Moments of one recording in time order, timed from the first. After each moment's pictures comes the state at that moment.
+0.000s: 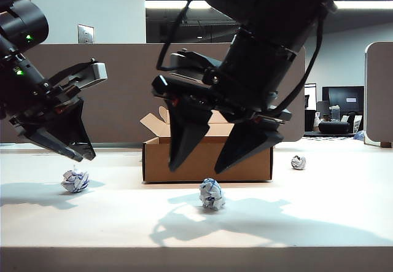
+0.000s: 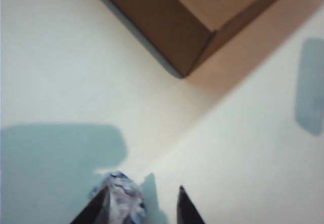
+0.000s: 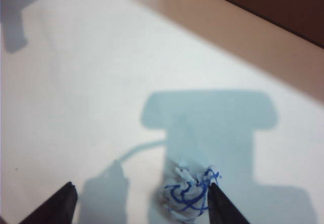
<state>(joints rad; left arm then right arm) -0.20 1.53 0.86 -0.27 0.43 0.34 0.80 1.59 0.93 -0.26 0.03 0.23</state>
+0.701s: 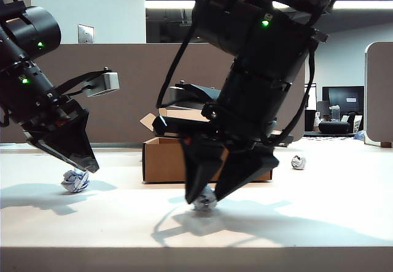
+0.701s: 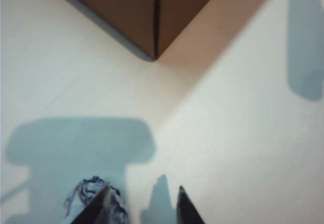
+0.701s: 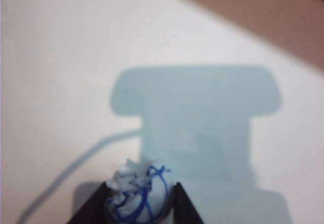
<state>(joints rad) -0.25 1.55 0.86 -0.30 0.38 0.48 0.79 1.68 0.93 -0.26 0.05 0.23</state>
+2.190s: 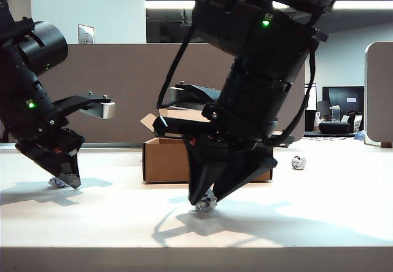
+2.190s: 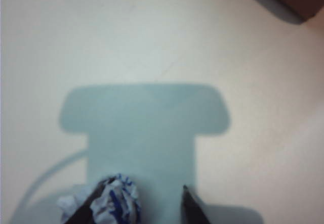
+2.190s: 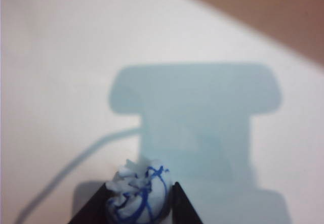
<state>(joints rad) -0.25 1.65 0.88 -0.19 0.09 0.50 0.79 1.68 0.93 -0.26 0.05 0.23</state>
